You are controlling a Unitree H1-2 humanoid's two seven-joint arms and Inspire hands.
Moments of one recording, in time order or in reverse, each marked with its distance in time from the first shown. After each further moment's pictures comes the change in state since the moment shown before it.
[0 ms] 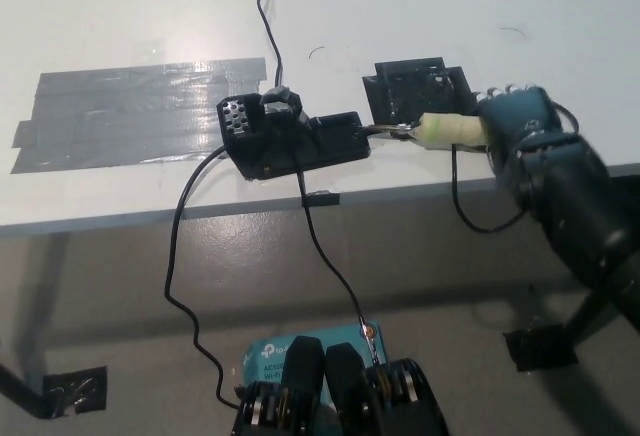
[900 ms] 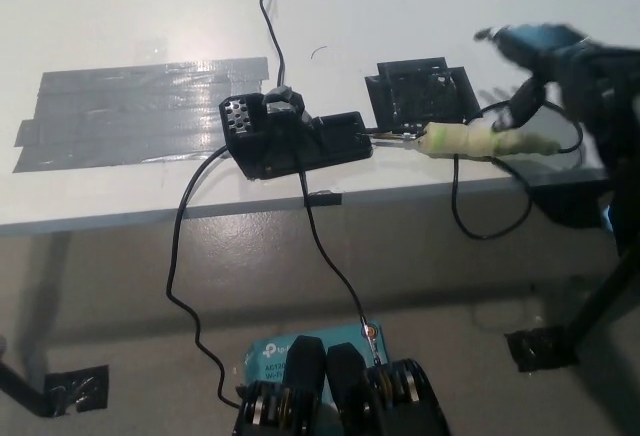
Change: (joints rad) left_arm 0.006 0.000 0.005 0.003 0.000 -0.001 0.000; right_arm -0.018 -0.150 -0.232 -0.473 0.189 0.042 0.389
